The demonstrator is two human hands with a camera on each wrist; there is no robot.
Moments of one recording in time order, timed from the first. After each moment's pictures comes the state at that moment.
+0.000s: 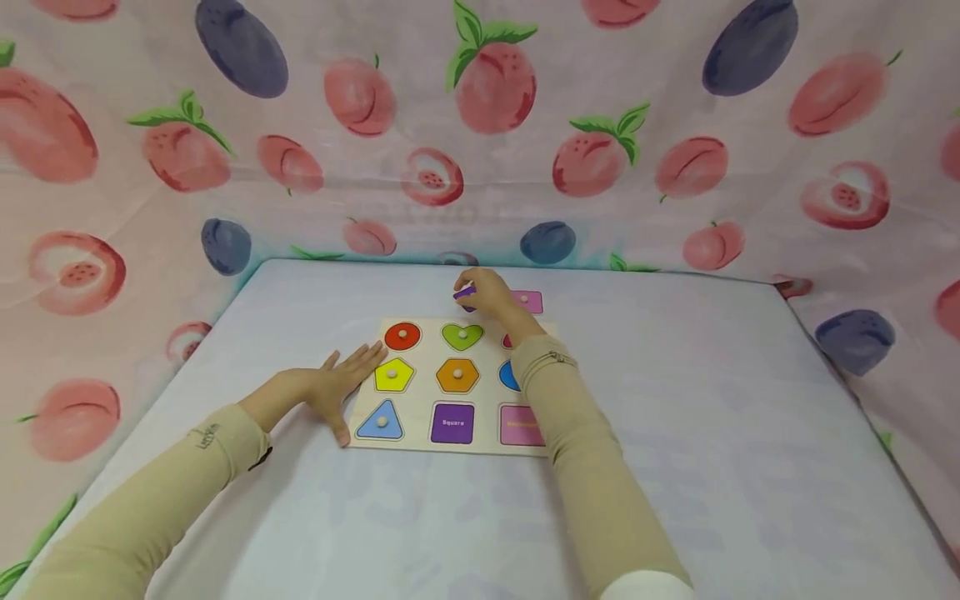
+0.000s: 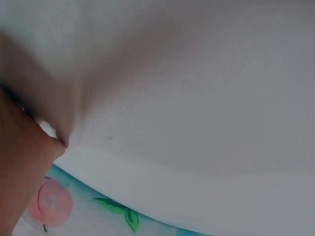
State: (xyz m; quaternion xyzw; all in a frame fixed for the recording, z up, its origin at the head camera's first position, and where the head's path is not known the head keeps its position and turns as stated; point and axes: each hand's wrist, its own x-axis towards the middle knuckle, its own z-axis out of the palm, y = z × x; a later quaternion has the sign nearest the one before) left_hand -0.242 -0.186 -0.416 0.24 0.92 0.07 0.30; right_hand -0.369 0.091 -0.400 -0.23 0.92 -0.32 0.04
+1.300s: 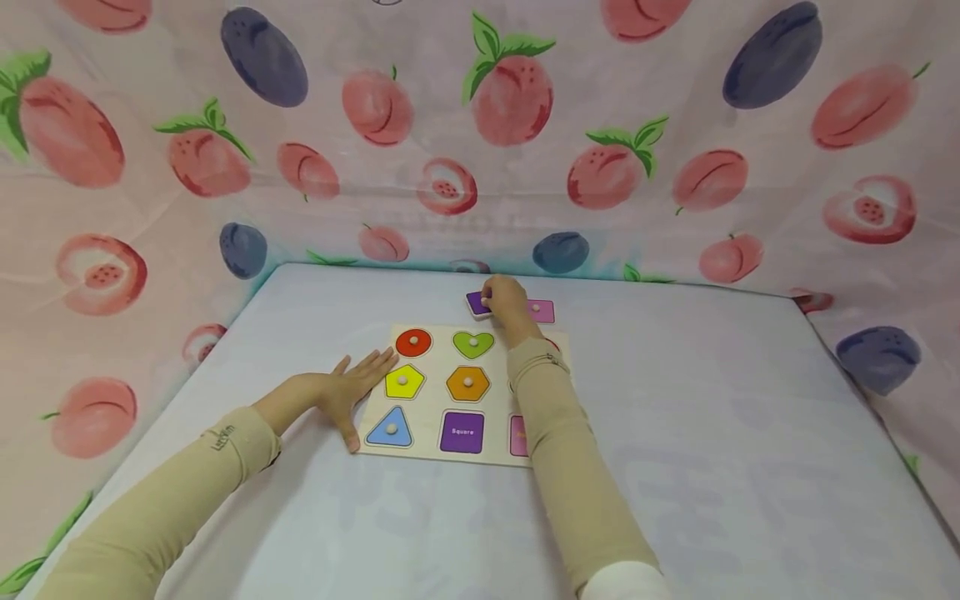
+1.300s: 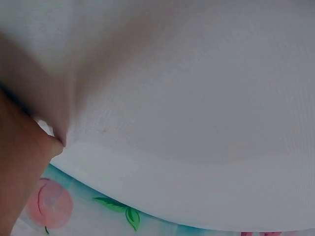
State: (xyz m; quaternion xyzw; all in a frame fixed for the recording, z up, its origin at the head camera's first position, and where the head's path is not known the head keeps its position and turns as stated) left_hand -0.243 -0.185 -0.415 0.23 0.92 0.06 0.30; right_hand -0.415 0.091 -0.434 -0.15 0.96 -0.25 0.02
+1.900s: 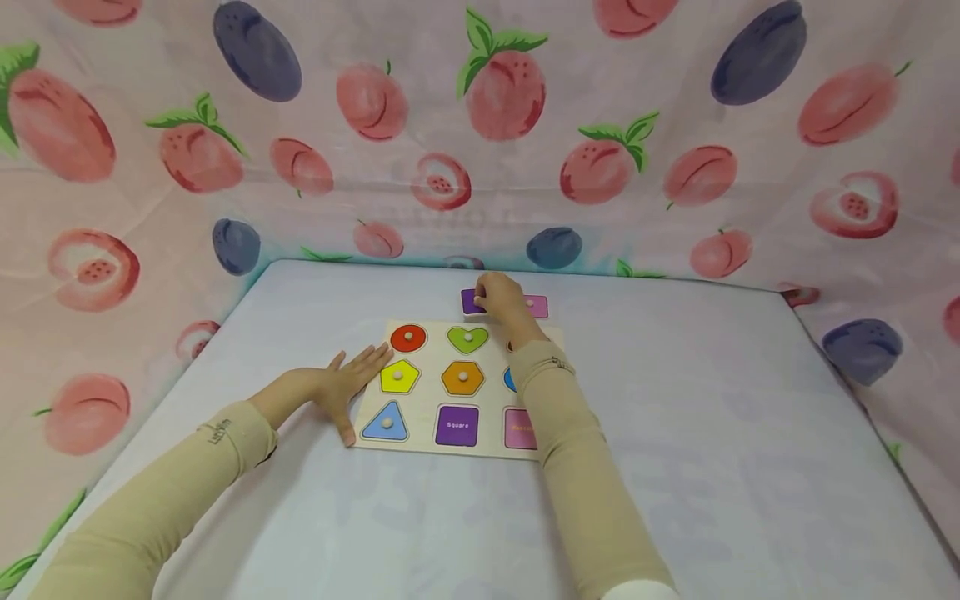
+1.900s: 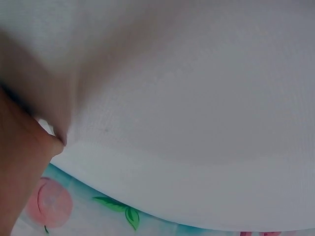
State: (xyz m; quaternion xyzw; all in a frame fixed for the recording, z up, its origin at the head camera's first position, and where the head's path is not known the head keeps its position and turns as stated) left_hand -0.244 -0.185 -0.417 0.23 0.92 0.06 0.30; right_hand -0.374 0.092 -0.403 -0.17 0.96 -0.21 0.01
